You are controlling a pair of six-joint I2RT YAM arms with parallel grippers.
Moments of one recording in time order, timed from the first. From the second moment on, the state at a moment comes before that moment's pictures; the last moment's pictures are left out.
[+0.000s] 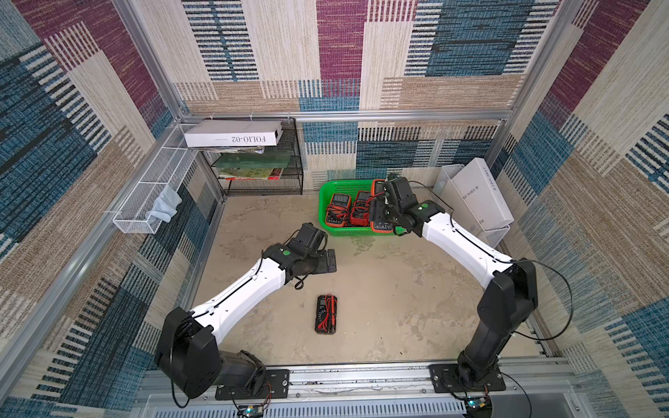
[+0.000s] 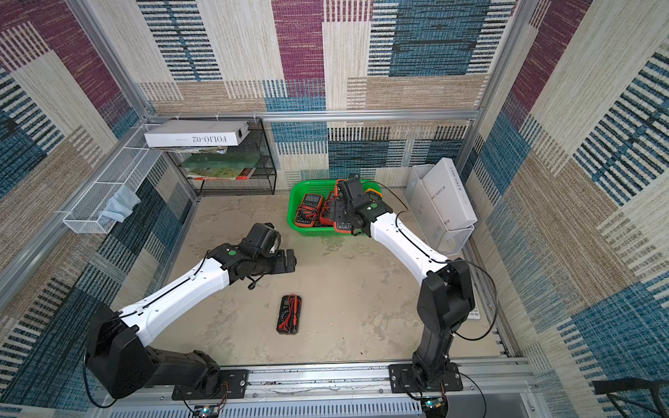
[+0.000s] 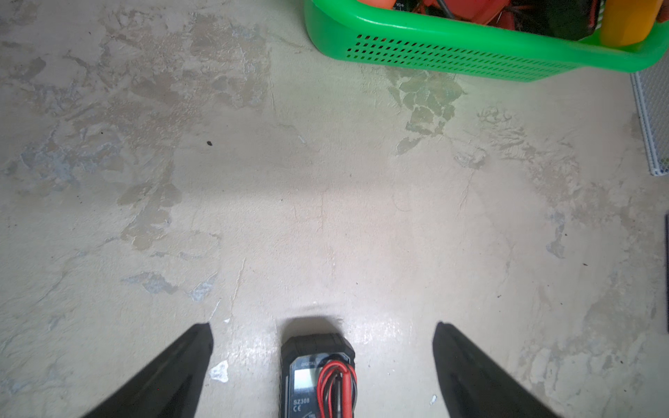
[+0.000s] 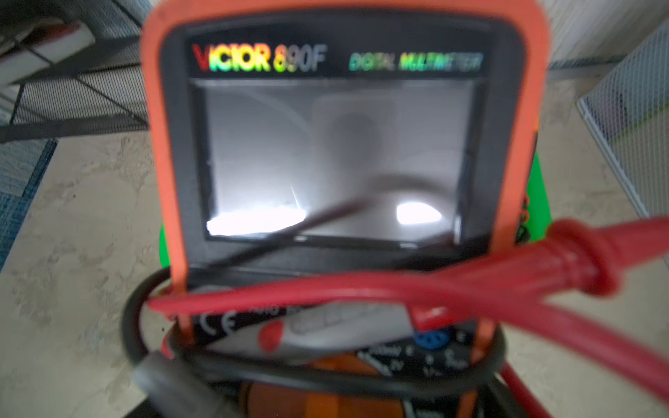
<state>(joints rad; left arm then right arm) -0.57 1.40 1.12 -0.71 -0.06 -0.58 0.52 1.82 1.71 -0.60 0.21 0.42</state>
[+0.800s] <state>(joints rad) -0.57 1.38 1.12 -0.76 -0.05 -0.55 0.39 2.36 2.28 -0.79 0.05 0.36</state>
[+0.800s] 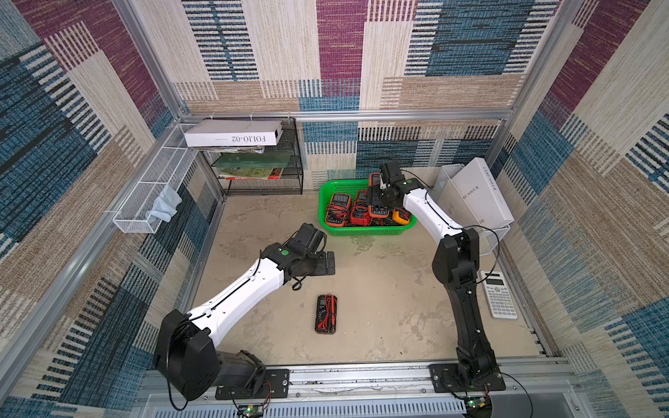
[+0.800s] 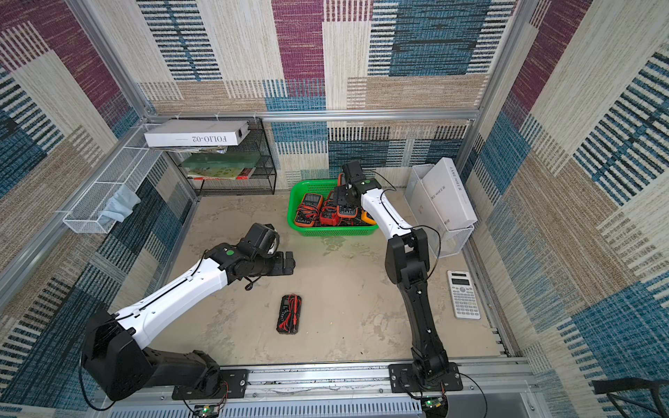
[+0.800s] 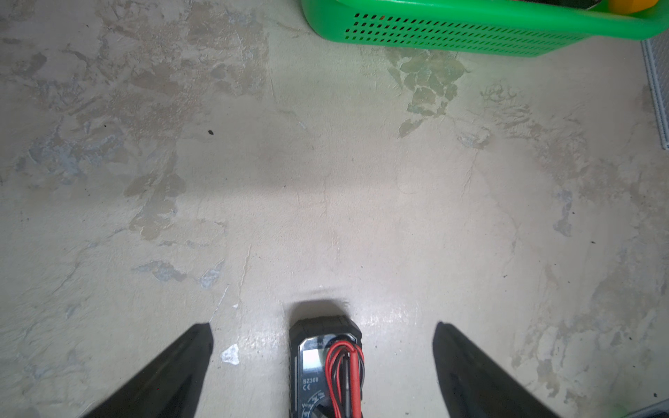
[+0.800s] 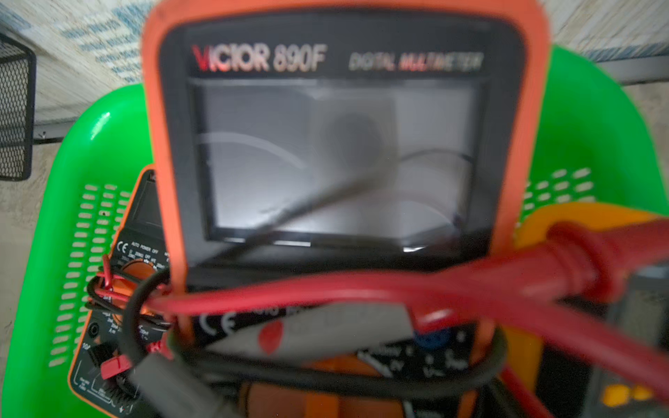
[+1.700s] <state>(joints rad) -0.57 1.29 0.98 -0.79 -0.05 -0.59 0.45 2.21 2.26 -0.80 0.04 0.36</state>
